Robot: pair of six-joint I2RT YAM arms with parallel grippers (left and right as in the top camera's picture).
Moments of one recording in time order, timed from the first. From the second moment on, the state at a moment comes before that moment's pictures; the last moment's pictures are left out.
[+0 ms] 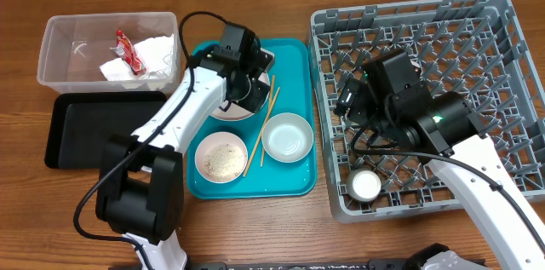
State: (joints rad) left arm -0.33 1.89 1.39 -0.75 0.14 0.16; right arm 0.46 1.34 1.34 -1.09 0.12 0.83
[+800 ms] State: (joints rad) left arm -0.37 2.00 1.33 -0.67 0.05 0.20; right arm 0.46 1.34 1.34 -1.08 0.12 0.83
